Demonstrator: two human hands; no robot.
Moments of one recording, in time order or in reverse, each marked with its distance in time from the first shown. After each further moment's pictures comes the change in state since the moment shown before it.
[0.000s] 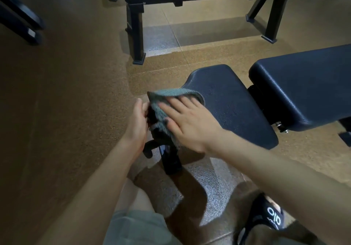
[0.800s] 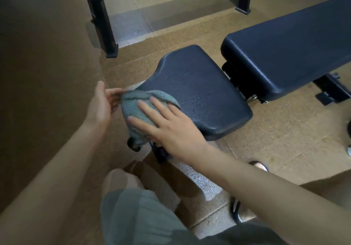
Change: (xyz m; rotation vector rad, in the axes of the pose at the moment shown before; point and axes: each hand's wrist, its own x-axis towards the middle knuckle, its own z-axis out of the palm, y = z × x) left_hand 0.018 0.034 -0.014 0.372 0.072 0.006; right_hand -0.049 -0.015 0.023 -0.127 0.082 -0.012
